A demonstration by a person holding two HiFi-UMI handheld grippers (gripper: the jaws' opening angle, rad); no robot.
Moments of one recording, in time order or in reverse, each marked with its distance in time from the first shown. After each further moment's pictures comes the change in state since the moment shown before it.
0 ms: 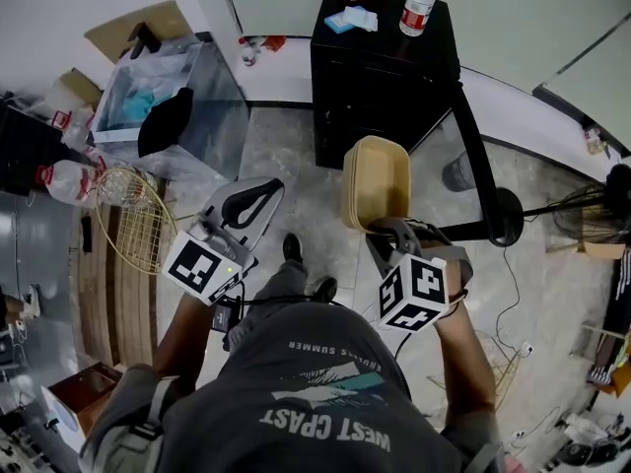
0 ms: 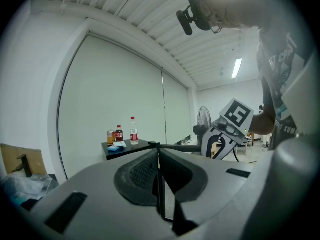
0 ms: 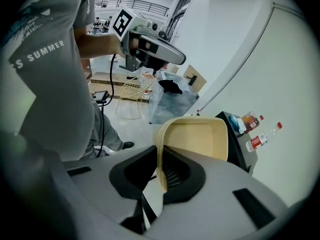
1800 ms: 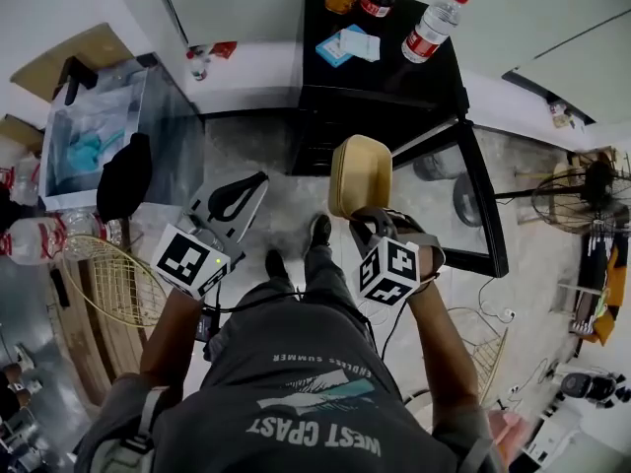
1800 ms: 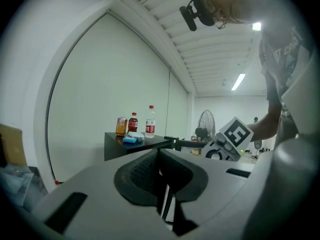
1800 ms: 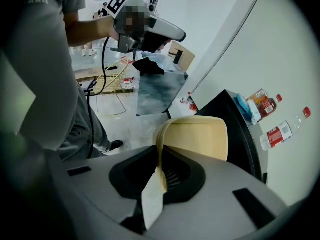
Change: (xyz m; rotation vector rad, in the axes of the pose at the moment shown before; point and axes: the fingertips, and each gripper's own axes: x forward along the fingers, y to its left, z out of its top) left arm 0.082 0.186 -0.061 -0.130 0.002 -0.147; right arm 0.161 -0.111 0.023 0.167 0.178 -0.023
